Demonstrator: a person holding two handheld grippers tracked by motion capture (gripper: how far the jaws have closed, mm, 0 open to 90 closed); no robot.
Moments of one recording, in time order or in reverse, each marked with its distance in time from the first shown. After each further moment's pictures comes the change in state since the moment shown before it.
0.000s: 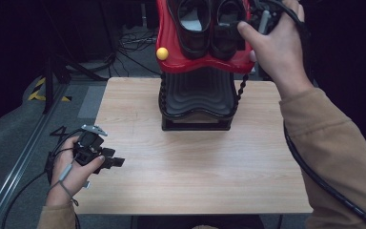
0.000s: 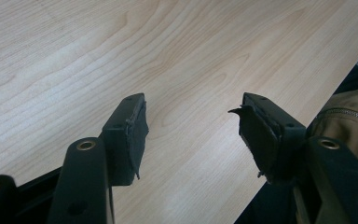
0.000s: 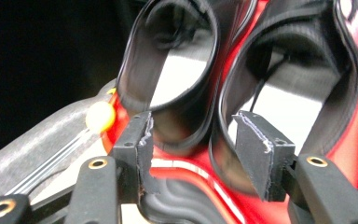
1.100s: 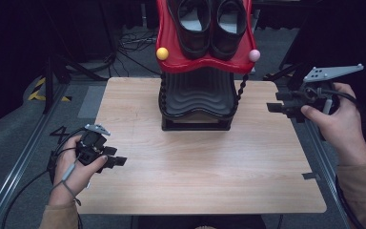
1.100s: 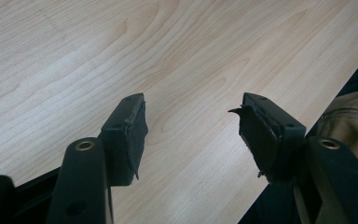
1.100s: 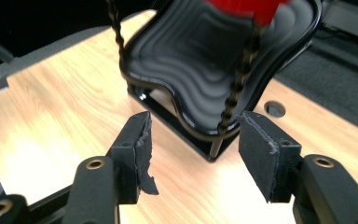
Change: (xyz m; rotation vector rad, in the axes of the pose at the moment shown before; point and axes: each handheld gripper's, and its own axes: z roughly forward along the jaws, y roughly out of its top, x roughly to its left) left arm -0.008 0.003 -0.002 -0.005 0.030 0.018; right arm -0.093 -0.170 -0.062 0.162 0.141 -0.158
